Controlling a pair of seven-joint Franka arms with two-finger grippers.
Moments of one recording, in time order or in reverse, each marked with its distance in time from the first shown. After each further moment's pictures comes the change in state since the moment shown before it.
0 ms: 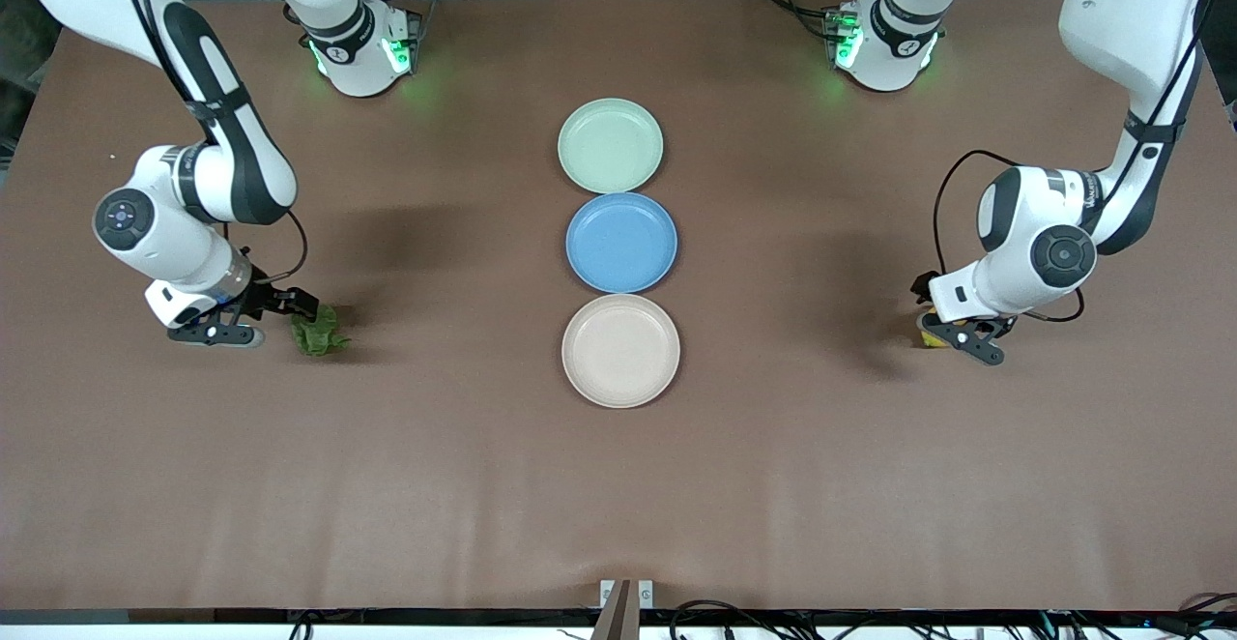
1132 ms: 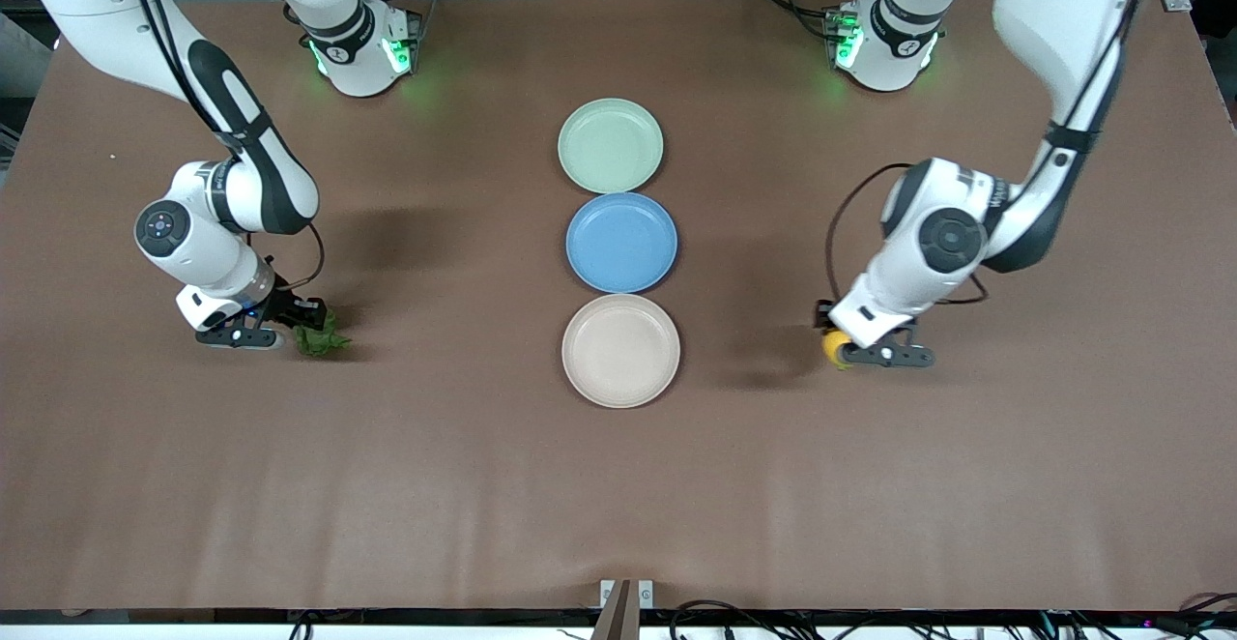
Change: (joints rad) left arm -0.111 0.015 -0.214 0.153 -0.022 -0.036 -0.807; right arm -0.004 0.097 -0.001 -0.031 0.000 0.158 0.000
